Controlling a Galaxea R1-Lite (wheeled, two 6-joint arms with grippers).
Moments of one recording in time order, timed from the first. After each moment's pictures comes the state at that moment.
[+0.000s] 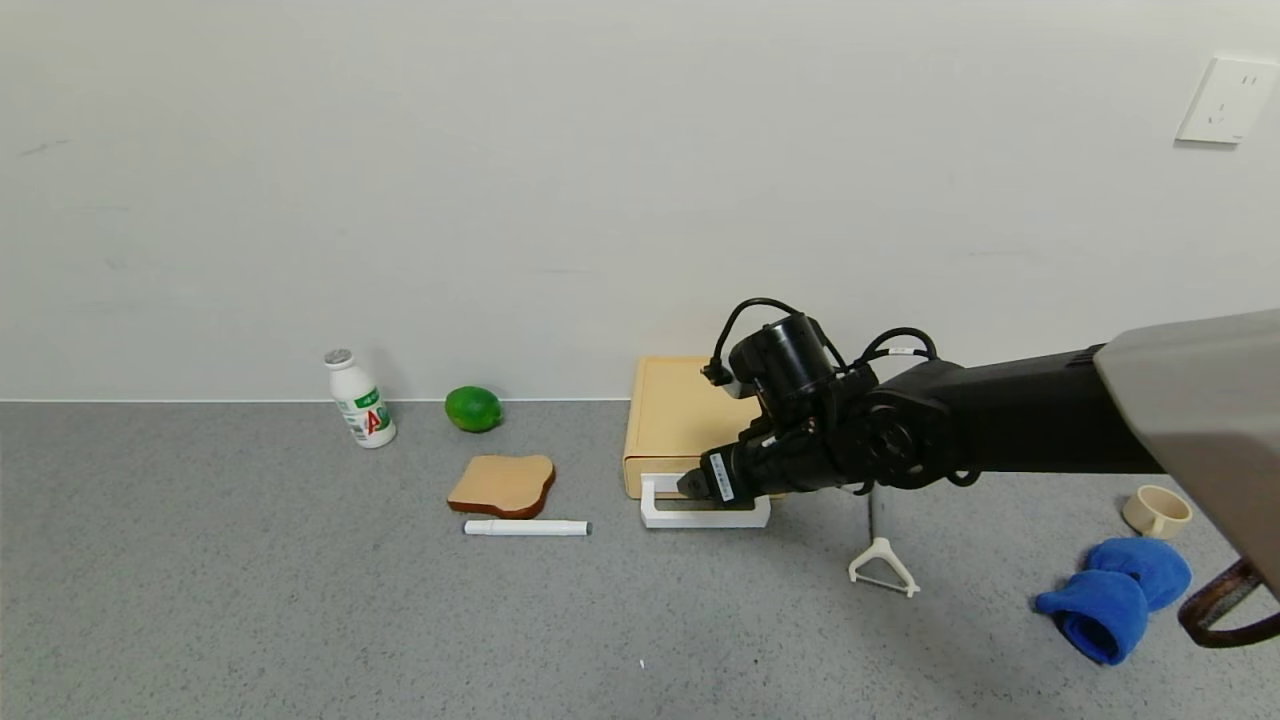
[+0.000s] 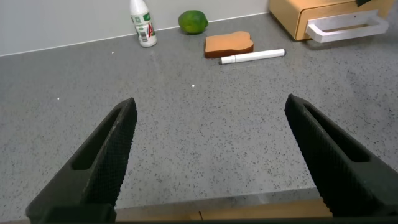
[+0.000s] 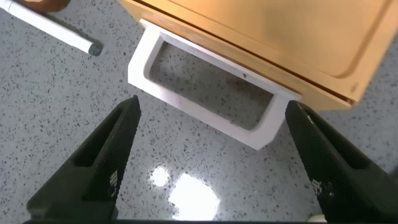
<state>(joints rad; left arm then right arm) 0.00 0.00 -0.02 0.02 -0.01 0.10 0.62 2.22 -1.64 0.18 -0.06 0.18</state>
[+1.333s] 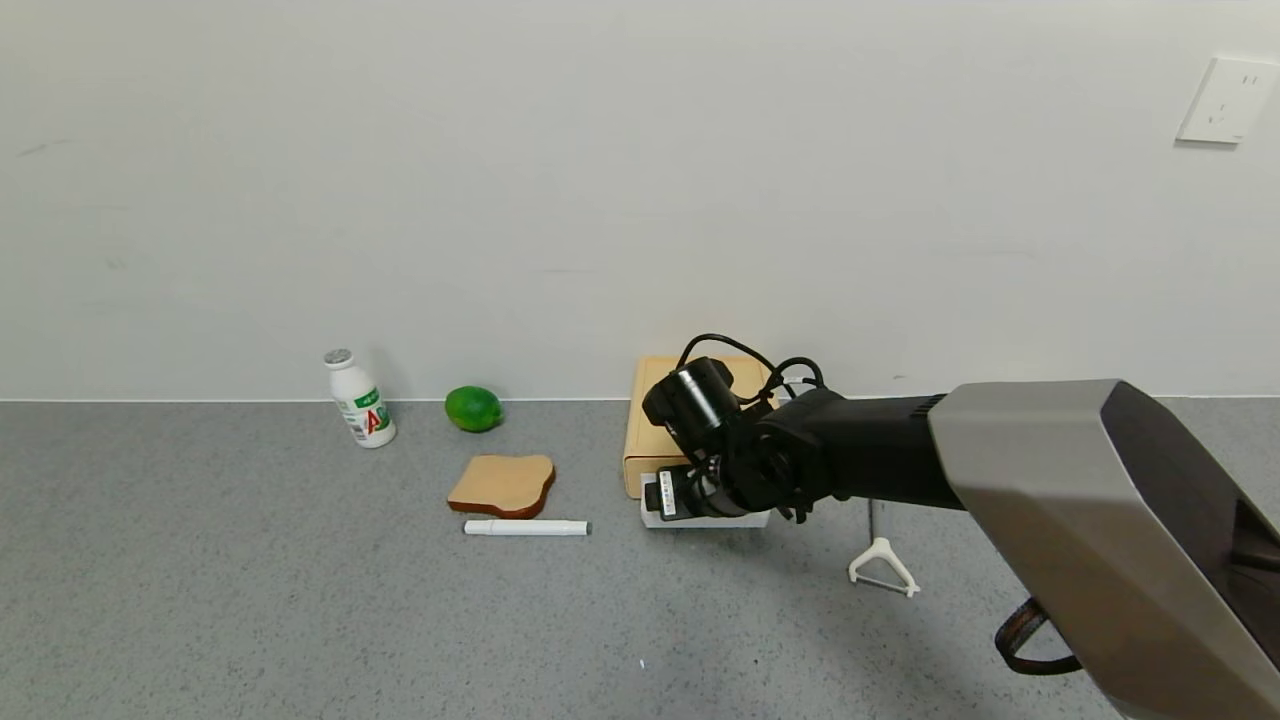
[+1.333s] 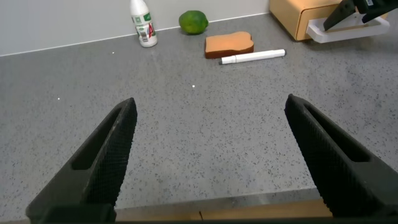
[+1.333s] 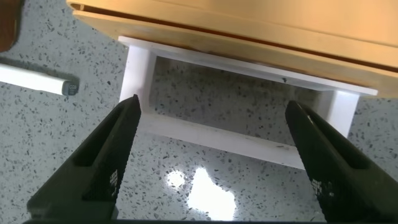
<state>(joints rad) 0.00 0.00 -0.02 0.01 -0.01 0.10 0.71 2.46 -1.97 0.38 -0.27 0.45</state>
